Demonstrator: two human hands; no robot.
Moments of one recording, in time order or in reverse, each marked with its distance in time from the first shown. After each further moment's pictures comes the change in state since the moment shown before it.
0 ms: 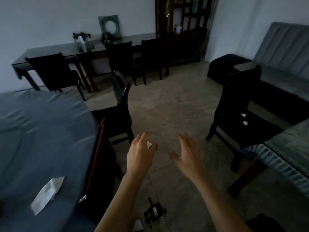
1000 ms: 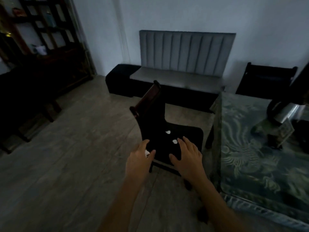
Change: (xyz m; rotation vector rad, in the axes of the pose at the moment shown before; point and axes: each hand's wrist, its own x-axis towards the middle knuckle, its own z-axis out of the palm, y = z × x) left_hand 0.417 0.264 0.411 -0.233 -0.562 0.553; right_hand 0.359 0.364 -0.068 -0.083 0.294 0.759
